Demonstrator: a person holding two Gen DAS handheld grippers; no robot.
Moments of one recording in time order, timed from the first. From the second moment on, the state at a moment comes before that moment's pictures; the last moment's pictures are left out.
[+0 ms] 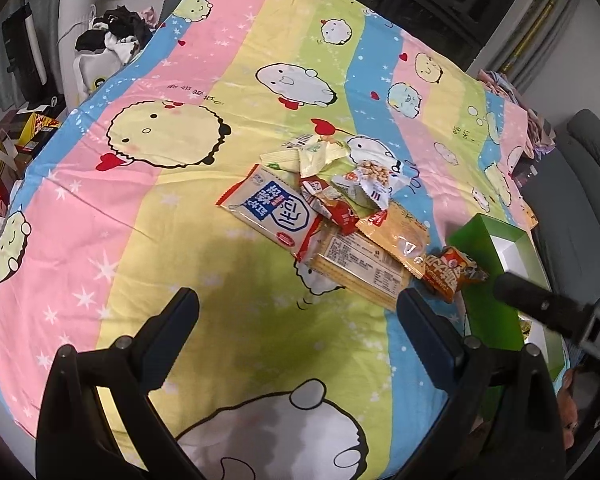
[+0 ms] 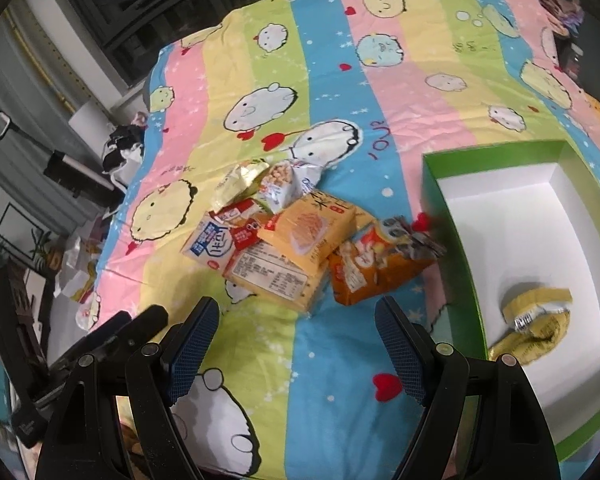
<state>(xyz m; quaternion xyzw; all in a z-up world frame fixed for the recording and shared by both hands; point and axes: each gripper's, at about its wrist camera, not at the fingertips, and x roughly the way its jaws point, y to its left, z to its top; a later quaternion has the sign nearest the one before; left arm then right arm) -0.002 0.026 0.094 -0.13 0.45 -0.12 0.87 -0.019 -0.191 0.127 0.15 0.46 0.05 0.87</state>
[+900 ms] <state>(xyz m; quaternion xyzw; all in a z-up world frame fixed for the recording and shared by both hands) 0.054 0.063 0.062 -0.17 0.47 -0.13 0.86 0.199 -0.098 0.055 0.16 0.57 0.06 0.80</state>
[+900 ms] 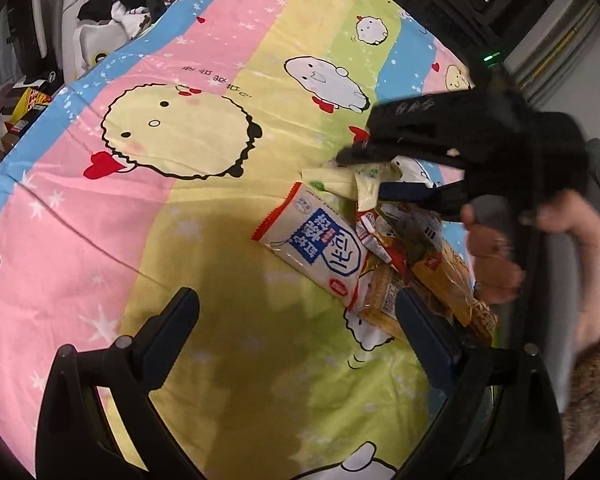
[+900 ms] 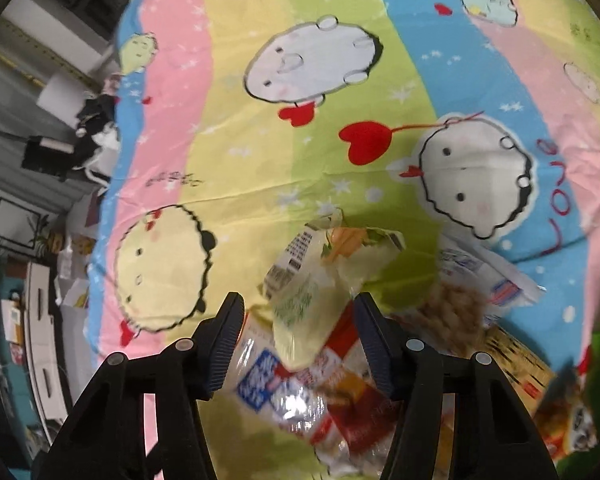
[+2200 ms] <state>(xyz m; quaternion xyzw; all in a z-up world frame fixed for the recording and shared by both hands) -0.017 0.008 0.083 -0.13 0.51 -0.16 0.84 -0.011 -0.179 0.055 0.20 0.58 0.10 0.78</state>
